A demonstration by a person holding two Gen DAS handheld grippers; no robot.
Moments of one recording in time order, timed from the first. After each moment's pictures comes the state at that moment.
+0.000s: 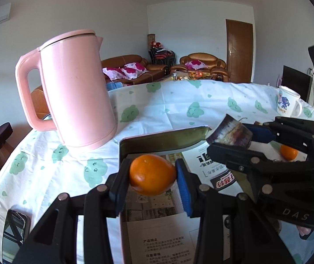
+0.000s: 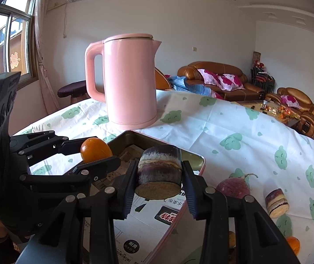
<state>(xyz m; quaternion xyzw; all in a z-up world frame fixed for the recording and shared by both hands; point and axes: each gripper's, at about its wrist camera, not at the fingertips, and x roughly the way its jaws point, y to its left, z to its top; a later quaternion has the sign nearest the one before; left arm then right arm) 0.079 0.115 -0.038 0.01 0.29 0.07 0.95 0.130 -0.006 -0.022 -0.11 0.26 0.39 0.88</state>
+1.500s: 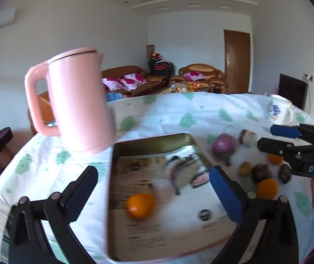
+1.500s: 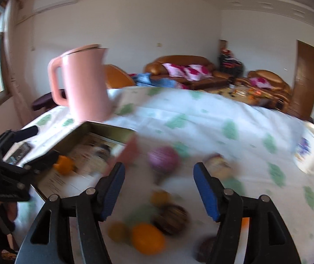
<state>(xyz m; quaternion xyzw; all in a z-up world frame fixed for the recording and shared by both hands) 0.052 0.095 -0.025 0.00 0.25 0.06 0.97 0.129 -0.112 -0.016 -0.07 0.28 0.29 0.91</state>
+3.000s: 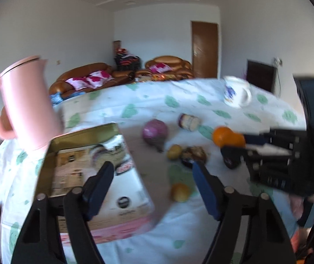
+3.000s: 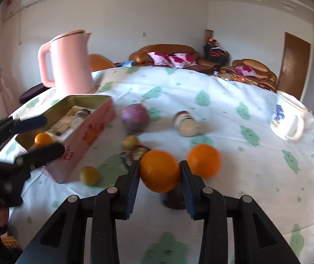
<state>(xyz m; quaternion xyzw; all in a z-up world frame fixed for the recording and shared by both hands) 0.046 0.003 -0.037 0.04 0.28 -0.05 0.96 0.100 -0.160 -0.045 -0.07 0.32 0.24 0.91</state>
